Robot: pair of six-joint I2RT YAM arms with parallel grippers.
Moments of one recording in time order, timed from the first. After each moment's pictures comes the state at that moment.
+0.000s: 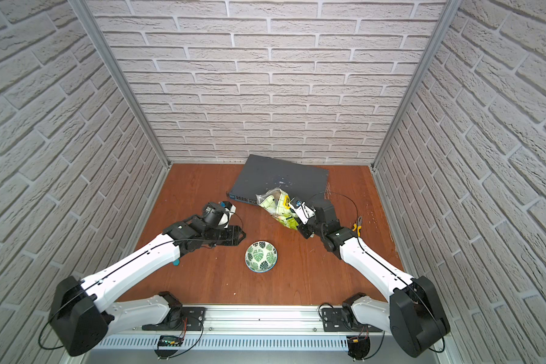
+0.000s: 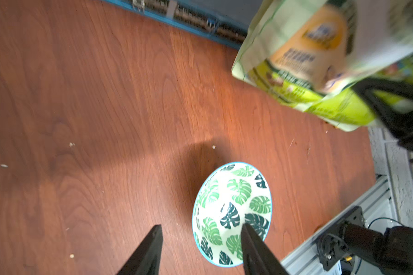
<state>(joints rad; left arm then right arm) -0.60 1.19 0.85 -0.58 0.18 -0.54 0.45 1.19 0.71 -0.11 -0.13 -0.31</state>
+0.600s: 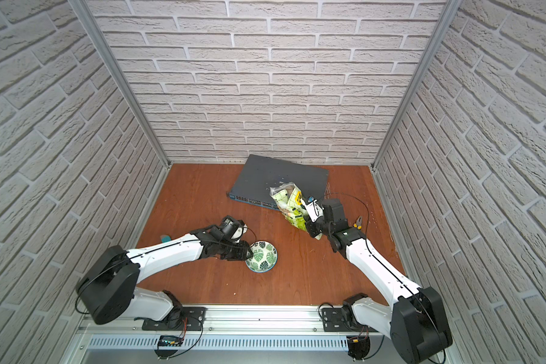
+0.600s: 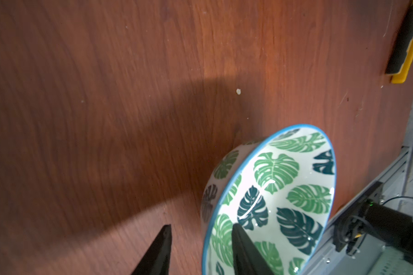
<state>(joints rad) -0.66 1.43 0.72 -0.39 0.31 -0.62 0.37 1.14 0.72 -0.22 -0.13 -0.21</state>
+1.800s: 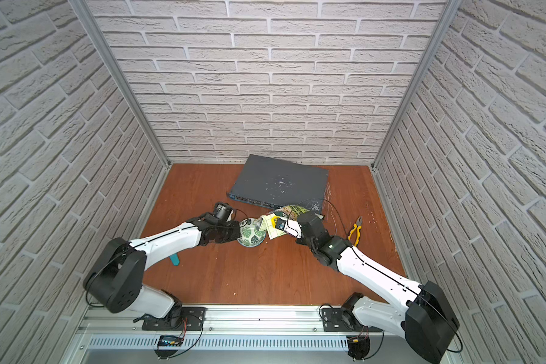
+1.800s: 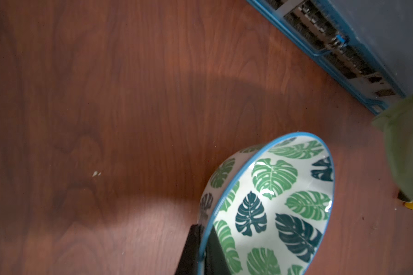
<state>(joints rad) -0.49 1.51 0.83 -0.33 0.11 -0.67 0.72 1.13 0.70 -0.21 0.40 -0.85</state>
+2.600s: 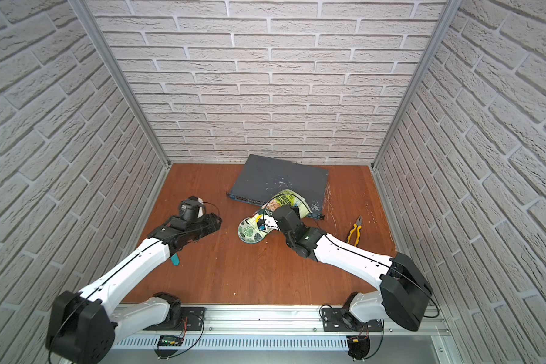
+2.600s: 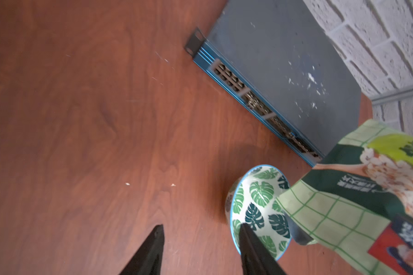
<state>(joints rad) -0.25 1.08 0.73 -0.44 0.05 -0.67 0.89 1.39 0.90 -0.09 0.70 -1.29</state>
